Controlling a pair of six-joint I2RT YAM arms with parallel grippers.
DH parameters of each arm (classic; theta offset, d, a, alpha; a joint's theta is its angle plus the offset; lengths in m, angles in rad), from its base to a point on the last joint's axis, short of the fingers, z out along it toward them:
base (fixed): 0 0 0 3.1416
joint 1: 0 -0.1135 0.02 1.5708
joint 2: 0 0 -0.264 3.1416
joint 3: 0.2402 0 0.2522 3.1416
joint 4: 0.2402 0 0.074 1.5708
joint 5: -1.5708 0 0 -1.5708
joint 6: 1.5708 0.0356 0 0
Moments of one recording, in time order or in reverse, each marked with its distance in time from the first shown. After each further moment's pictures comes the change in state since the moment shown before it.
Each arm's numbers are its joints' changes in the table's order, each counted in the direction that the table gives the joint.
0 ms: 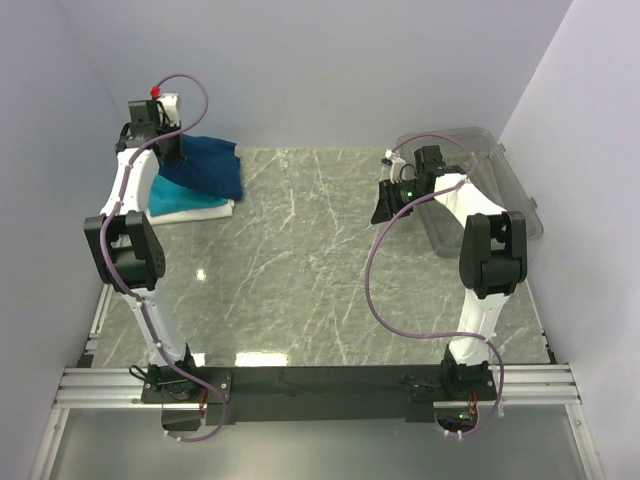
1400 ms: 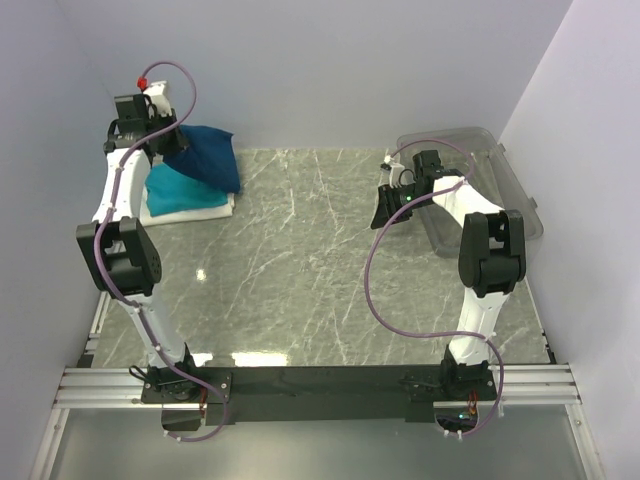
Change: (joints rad) left arm -0.039 -0.051 -0.014 -0.048 -0.242 -0.159; right arm 0.000 0.013 -0.028 -0.003 0.003 -0.004
